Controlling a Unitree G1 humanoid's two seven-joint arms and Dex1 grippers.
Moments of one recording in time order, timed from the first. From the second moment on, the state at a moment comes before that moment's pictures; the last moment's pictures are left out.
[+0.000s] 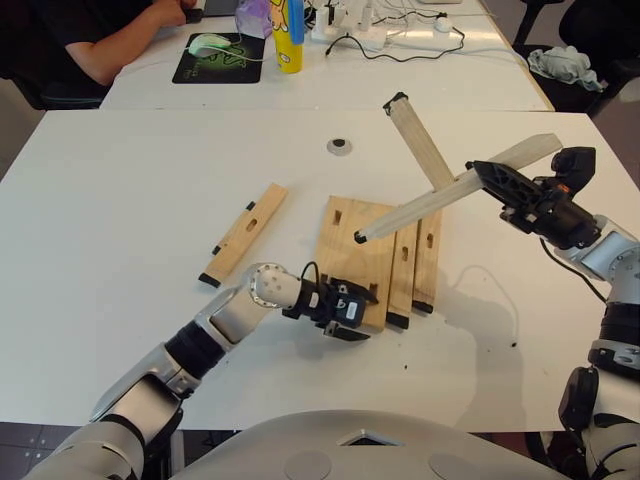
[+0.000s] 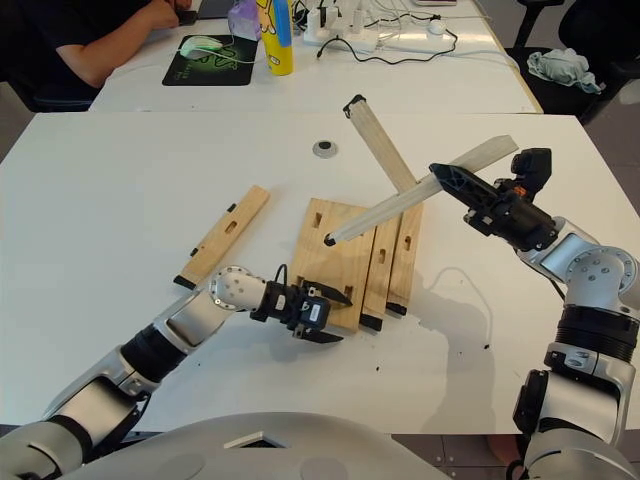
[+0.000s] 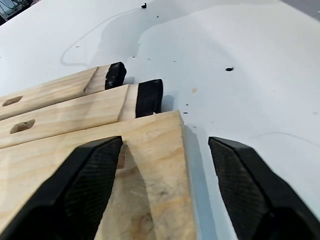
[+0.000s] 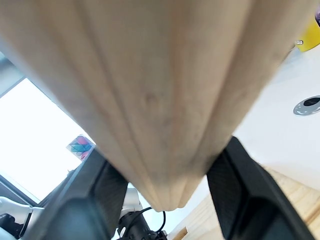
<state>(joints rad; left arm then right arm) -0.35 0.37 -0.72 0.03 0.15 -0.01 -1.00 -0.34 -0.67 -0.40 0.24 1.02 0.99 1.10</state>
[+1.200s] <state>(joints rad) -0.09 0.43 -0.36 -0.16 -0.09 0.24 -0.81 -0.37 -0.74 -0.36 0.28 0.92 0.92 1.20</state>
